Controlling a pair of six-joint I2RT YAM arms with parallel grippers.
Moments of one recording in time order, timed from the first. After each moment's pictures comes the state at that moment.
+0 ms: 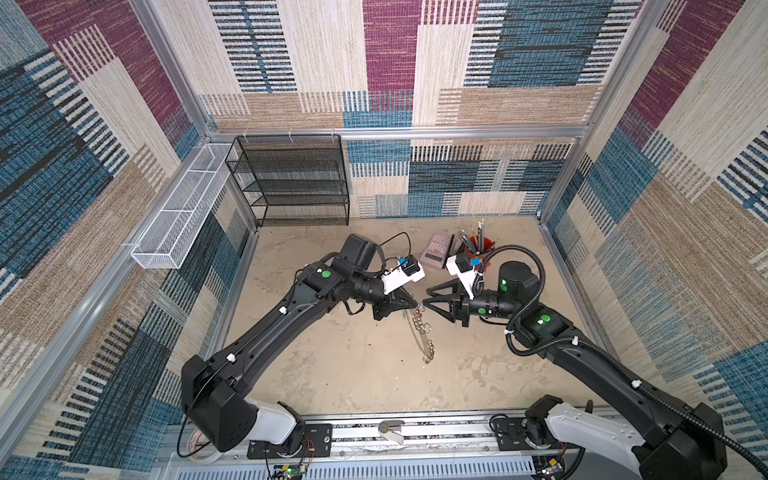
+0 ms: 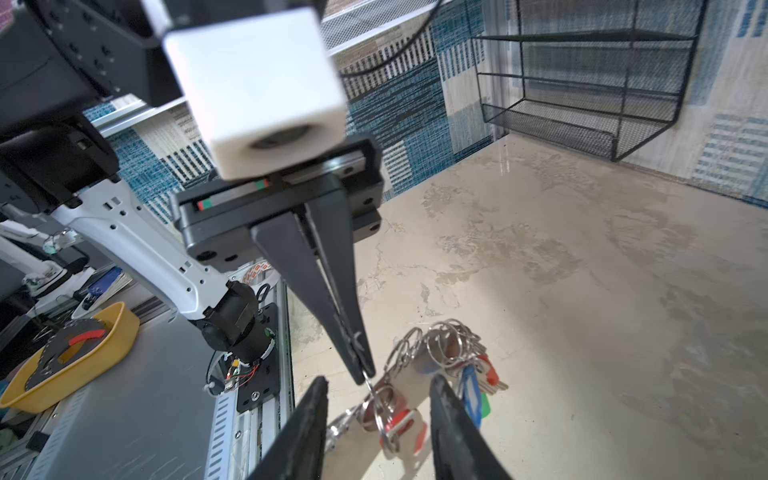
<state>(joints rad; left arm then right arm) -0.62 1.39 1.32 -0.72 0.72 0.43 0.51 1.03 0.79 -0.01 -0.75 0.18</state>
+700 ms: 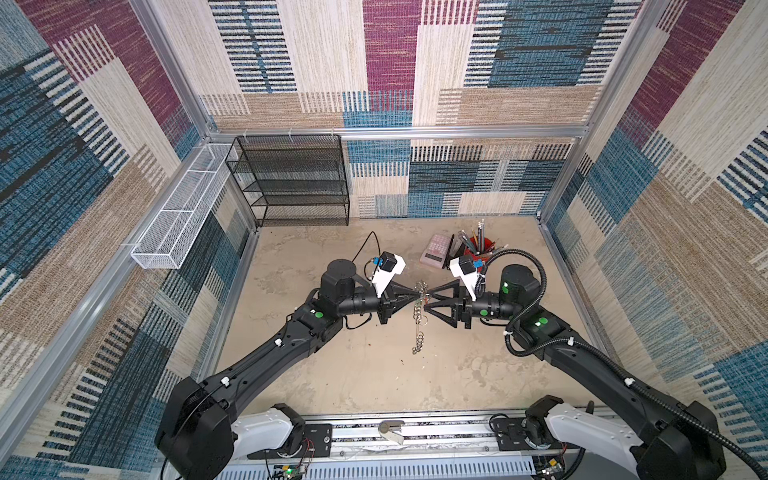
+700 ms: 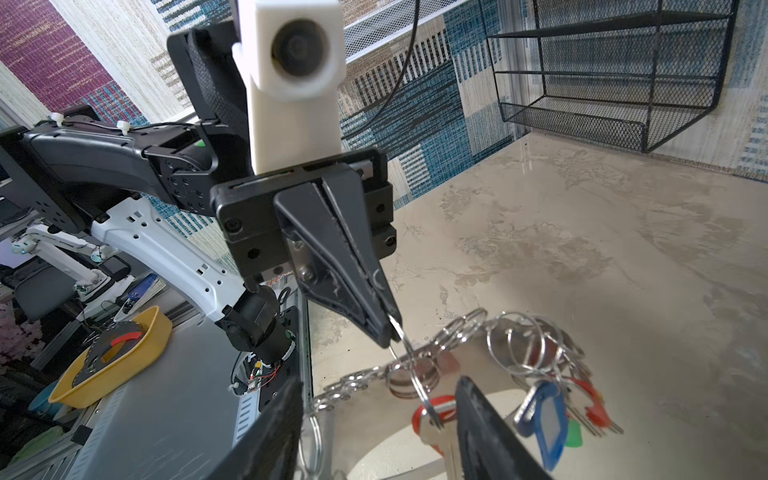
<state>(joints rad) -0.62 1.23 0.85 0.22 0.76 -0.19 0.49 1.05 0.73 0.10 -0.83 0.23</state>
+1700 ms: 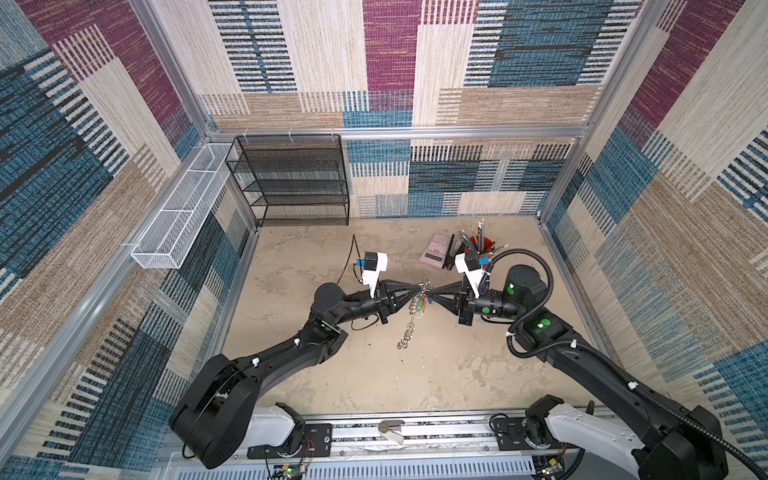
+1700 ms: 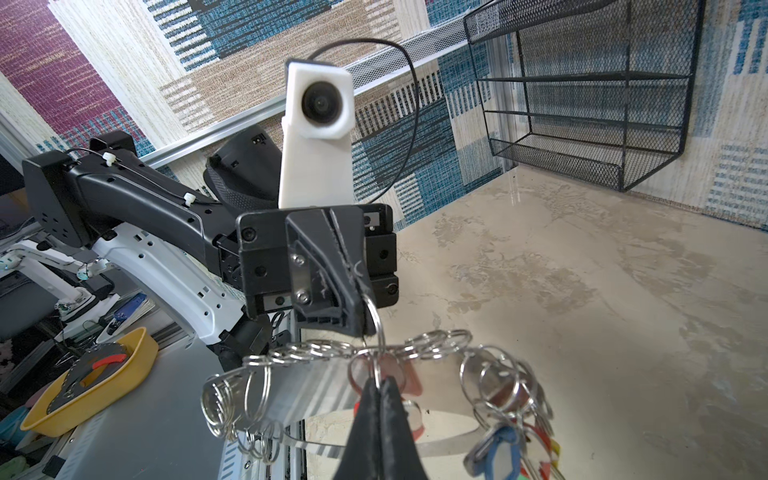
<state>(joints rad) -0.61 1.34 0.64 1.02 0.76 -0.65 0.48 1.03 0.73 0.17 -0.82 0.27</state>
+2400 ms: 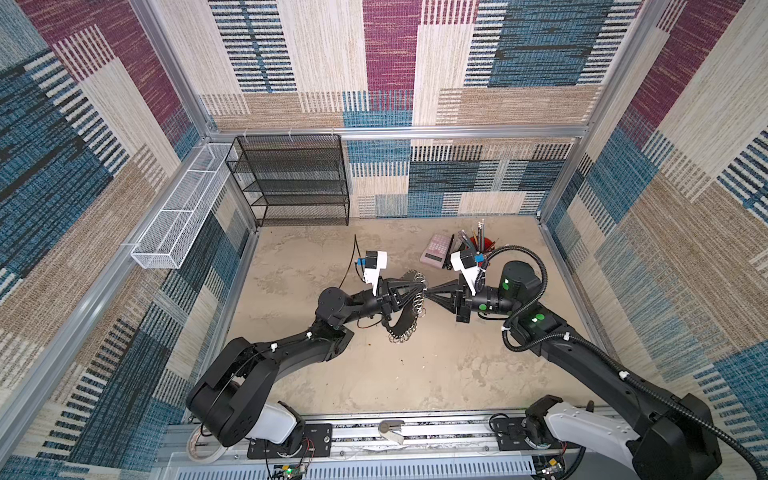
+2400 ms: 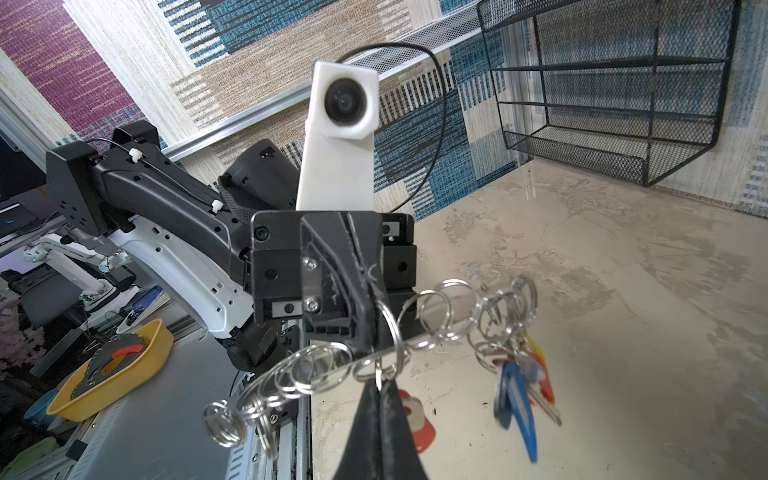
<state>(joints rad) -0.63 1.45 0.63 1.24 0.72 -0.79 0.48 1.10 0.76 0.20 -0.87 0.27</state>
